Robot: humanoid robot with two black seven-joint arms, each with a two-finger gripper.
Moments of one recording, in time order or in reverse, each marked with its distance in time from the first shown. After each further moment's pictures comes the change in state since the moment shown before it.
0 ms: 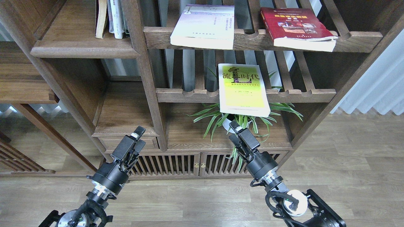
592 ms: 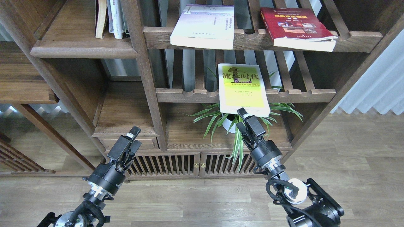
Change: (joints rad) left arm 0.015 0.000 -0.019 -0.001 0.000 0.000 0.000; right arm 0.087 0.000 0.016 -0.084 0.028 -0.002 0.136
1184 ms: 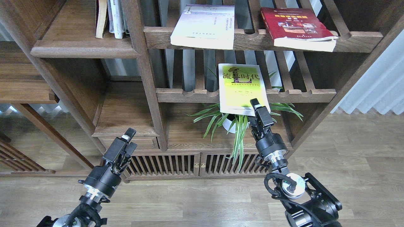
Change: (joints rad) left arm 0.014 0.000 -0.023 0.000 0.000 0.000 0.000; right arm 0.017 0.000 -0.048 0.012 0.021 -0.056 0.124
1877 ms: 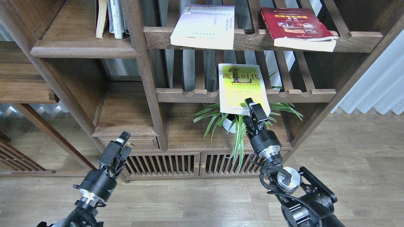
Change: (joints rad) left arm 0.033 0.000 -0.030 0.000 0.000 0.000 -0.001; right arm 0.073 0.000 -0.029 -0.012 0.123 -0.157 0.000
